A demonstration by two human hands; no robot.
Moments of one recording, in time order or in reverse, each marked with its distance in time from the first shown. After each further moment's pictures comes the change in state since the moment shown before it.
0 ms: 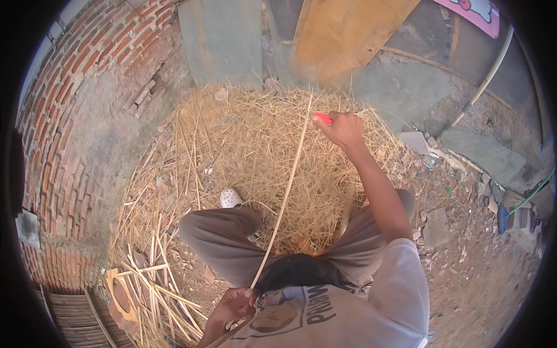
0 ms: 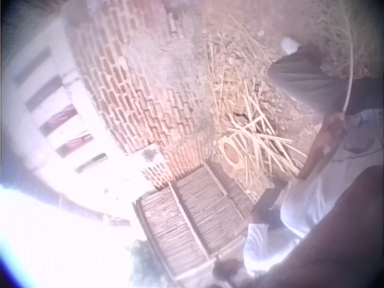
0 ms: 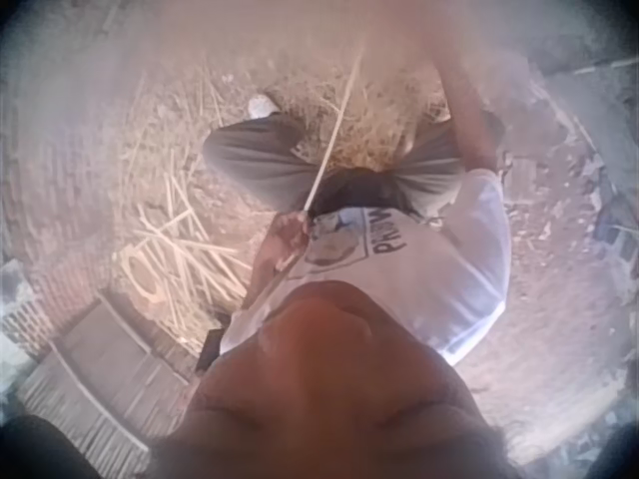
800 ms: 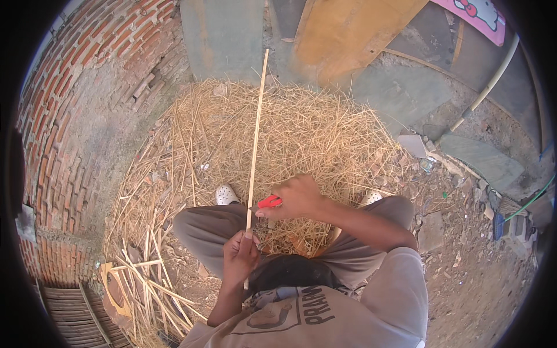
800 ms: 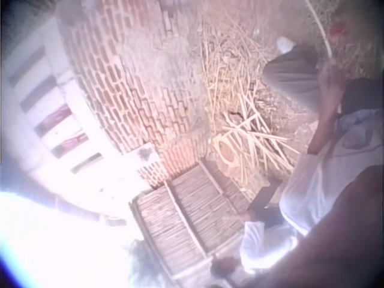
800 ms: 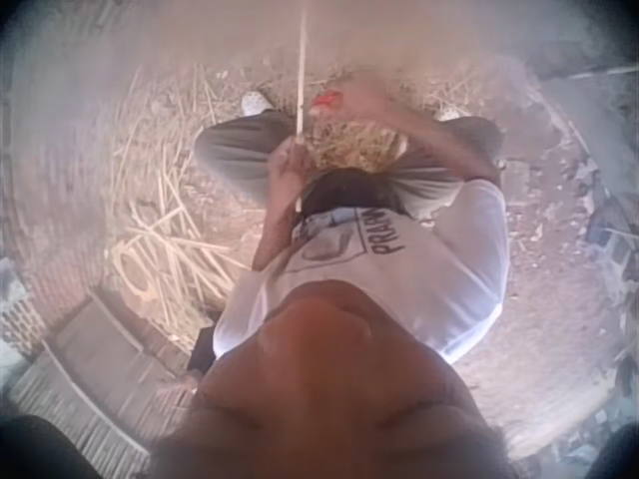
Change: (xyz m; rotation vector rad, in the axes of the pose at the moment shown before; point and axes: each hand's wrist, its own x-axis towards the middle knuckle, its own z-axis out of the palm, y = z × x) left_hand 0.106 0.055 0.047 0.085 0.298 0.538; right_hand -0.107 -0.113 -0.032 0.330 -0.234 -0.613
